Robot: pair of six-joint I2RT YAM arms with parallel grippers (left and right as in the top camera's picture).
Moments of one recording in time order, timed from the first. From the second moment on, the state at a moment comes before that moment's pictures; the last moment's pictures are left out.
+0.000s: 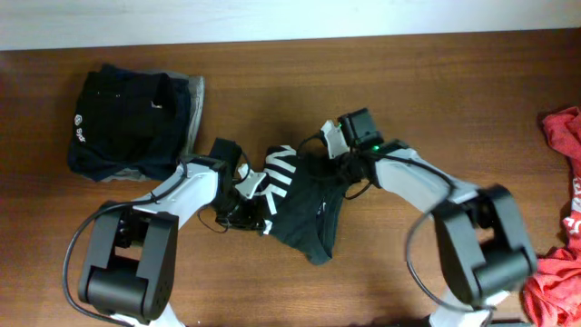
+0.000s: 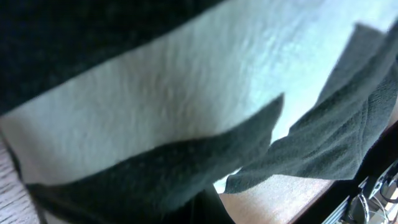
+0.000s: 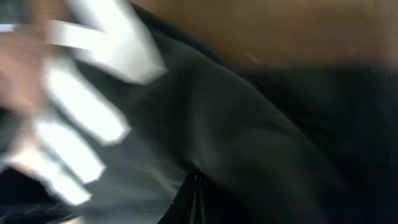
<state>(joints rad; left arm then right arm) -0.29 1.85 1.02 -0.79 0.52 0.05 0.35 1.89 1.10 -0.40 -0.46 0.27</state>
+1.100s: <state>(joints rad) -0.07 1.84 1.23 -1.03 0.65 -0.10 0.37 1.80 1.11 -0.63 -0.39 0.24</state>
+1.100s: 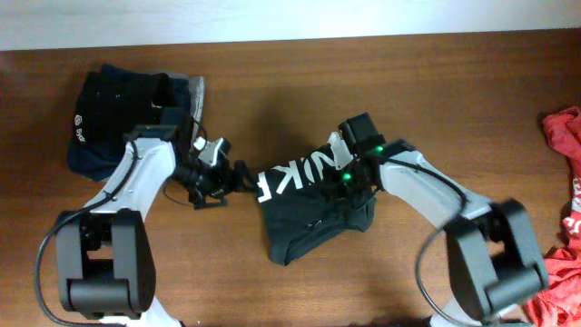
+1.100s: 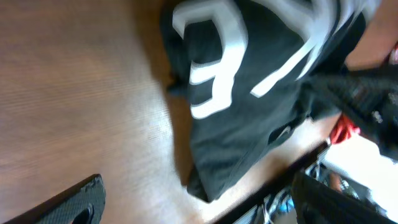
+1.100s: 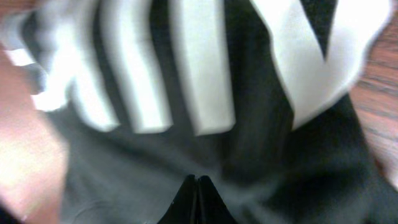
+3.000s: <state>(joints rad) 0.33 1.89 1.88 -0.75 0.43 0.01 0.34 1.16 1.11 -0.89 -0.40 0.34</state>
